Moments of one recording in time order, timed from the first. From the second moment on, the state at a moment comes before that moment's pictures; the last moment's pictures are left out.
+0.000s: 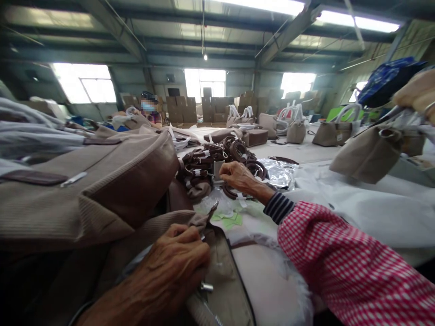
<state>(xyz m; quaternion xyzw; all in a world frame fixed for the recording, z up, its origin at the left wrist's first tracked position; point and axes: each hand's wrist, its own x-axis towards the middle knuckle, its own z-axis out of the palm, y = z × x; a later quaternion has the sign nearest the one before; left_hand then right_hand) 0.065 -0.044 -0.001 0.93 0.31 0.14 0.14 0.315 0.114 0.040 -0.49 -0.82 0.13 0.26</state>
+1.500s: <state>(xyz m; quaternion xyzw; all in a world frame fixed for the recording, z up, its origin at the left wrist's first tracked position) 0.070 -0.049 0.028 0.91 0.34 0.16 0.19 0.388 0.062 0.056 -0.50 -0.85 0.05 0.19</state>
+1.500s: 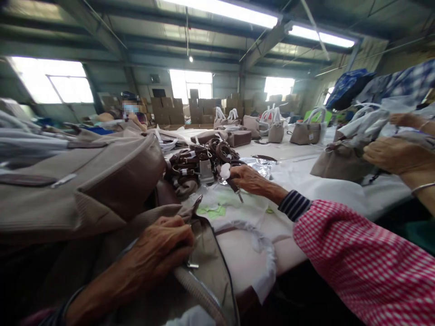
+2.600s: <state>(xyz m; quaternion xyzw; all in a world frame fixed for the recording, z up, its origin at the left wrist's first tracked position) 0.063 -0.060 0.045 0.93 0.32 0.12 0.16 0.350 0.009 0.036 -0.41 -0.86 0.12 0.29</state>
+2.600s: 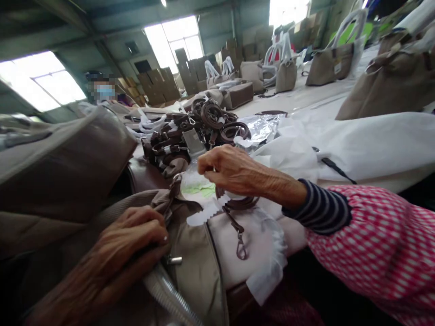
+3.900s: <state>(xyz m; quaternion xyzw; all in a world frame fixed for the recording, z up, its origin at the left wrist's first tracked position) 0.064 -0.059 0.046 0.92 0.32 0.15 0.16 0.326 0.031 0.034 -0.56 -0.83 -0.06 0.01</state>
